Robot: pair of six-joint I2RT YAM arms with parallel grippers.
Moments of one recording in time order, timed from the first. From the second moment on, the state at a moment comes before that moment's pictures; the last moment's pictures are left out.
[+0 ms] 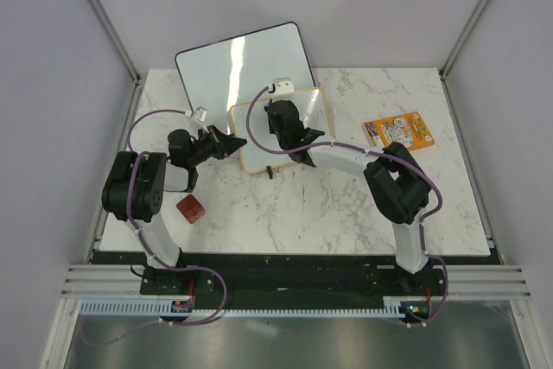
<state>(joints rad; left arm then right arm) -0.07 1.82 0.61 1.04 0.75 -0.68 0.77 2.01 1.44 0.21 0.53 0.22</state>
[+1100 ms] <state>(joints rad) -0.06 1.82 0.61 1.04 0.75 -0.68 0.76 2.01 1.46 0.14 0.55 0.21</state>
